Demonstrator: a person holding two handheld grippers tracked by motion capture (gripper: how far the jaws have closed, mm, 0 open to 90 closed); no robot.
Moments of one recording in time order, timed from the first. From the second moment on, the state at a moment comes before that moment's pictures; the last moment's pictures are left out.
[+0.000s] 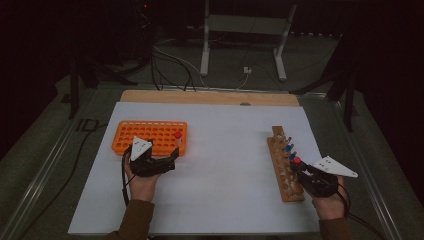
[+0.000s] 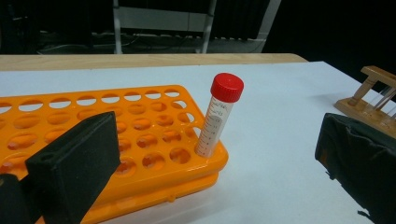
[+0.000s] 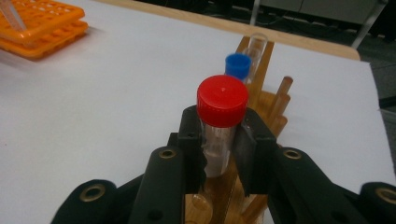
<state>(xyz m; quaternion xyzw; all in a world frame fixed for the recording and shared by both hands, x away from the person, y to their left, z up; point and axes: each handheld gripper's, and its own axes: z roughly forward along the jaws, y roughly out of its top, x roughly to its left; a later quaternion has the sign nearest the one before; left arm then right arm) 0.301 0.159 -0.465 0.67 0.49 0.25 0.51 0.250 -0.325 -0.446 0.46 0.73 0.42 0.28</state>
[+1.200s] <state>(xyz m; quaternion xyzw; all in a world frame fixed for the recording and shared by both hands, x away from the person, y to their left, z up) 0.290 0.093 -0.437 0.73 0.37 0.22 0.53 0.266 -0.270 -0.390 0.39 0.73 0.51 0.24</state>
